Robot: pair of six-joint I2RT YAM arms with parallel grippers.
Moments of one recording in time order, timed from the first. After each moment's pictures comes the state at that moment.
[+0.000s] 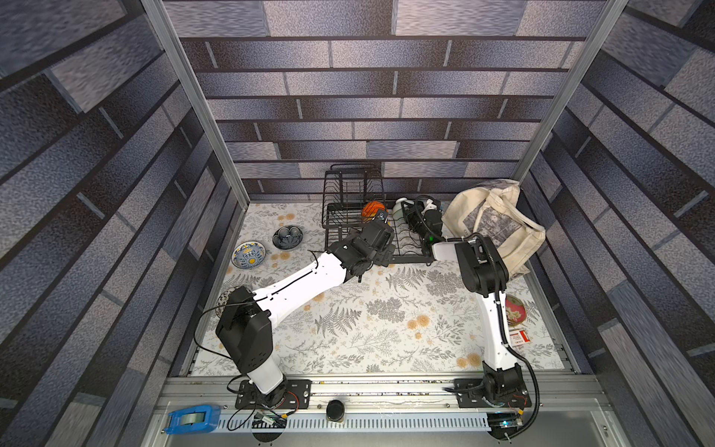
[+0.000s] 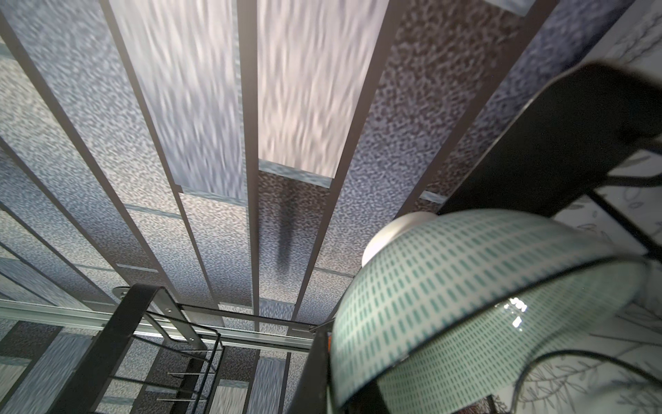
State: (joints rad) left arm -0.79 1.64 1.42 -0.51 -0.41 -0.14; right arm 0.29 2.40 1.50 0.89 -0.16 1.32
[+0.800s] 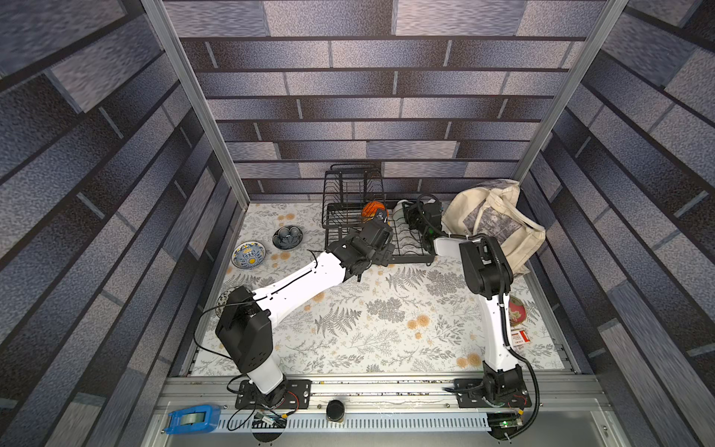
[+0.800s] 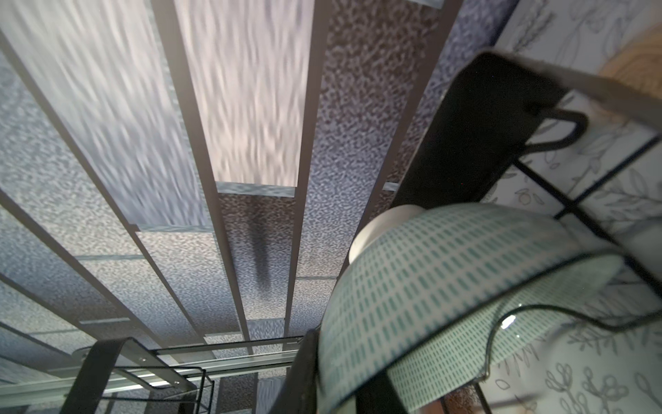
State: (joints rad) left arm -0.78 1.64 1.42 -0.51 -0.40 -0.14; right arm 0.29 2.34 1.54 0.62 -0.13 1.42
